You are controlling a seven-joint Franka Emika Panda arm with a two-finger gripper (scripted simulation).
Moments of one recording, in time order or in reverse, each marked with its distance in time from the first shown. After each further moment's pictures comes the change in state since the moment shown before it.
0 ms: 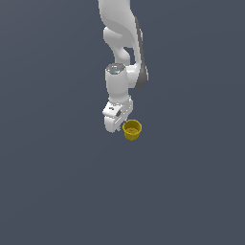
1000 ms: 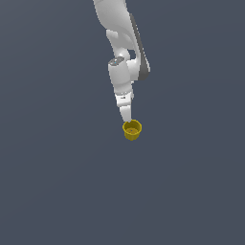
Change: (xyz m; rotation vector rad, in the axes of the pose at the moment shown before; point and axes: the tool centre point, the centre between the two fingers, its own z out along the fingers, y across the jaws) arm 0.007 -0.070 -0.005 -0.049 0.174 -0.508
